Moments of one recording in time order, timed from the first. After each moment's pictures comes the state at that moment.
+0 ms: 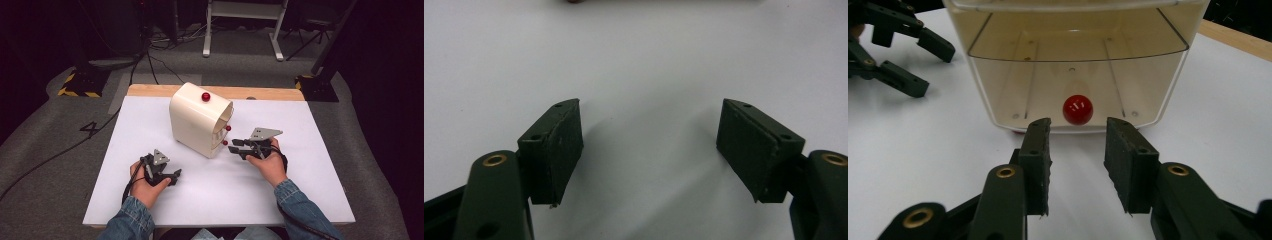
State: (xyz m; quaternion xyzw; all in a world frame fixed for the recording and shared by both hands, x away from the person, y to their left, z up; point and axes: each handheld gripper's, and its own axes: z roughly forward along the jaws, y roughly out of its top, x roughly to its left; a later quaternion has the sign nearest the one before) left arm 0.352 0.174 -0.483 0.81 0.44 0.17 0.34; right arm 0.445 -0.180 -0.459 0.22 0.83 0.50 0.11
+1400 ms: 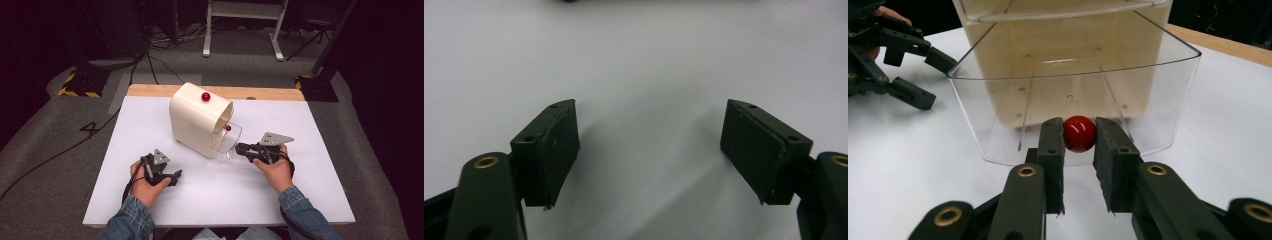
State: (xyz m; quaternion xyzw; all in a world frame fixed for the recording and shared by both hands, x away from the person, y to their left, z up) left arm 0.353 0.173 -0.483 0.82 0.44 0.16 0.34; right arm 0.422 -0.206 -0.459 0.24 0.80 0.53 0.12
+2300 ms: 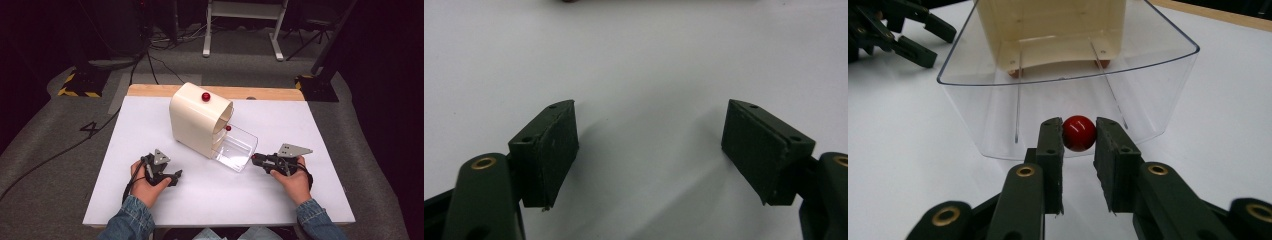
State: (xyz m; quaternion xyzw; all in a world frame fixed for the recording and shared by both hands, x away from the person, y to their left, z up) left arm 0.353 0.173 -0.483 0.82 0.43 0.16 0.34; right arm 0.395 -0.254 -0.472 0.26 0.81 0.51 0.13
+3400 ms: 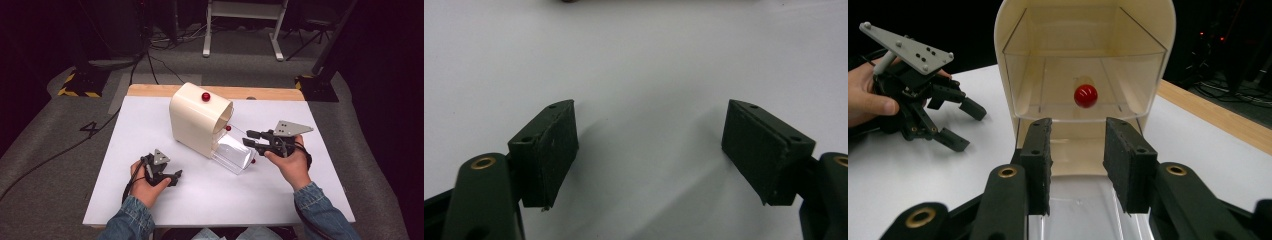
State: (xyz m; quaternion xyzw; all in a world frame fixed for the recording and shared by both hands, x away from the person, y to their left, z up) left arm 0.353 0.173 -0.484 0.82 0.43 0.16 0.34; right arm 0.410 -0.211 -0.383 0.21 0.79 0.55 0.14
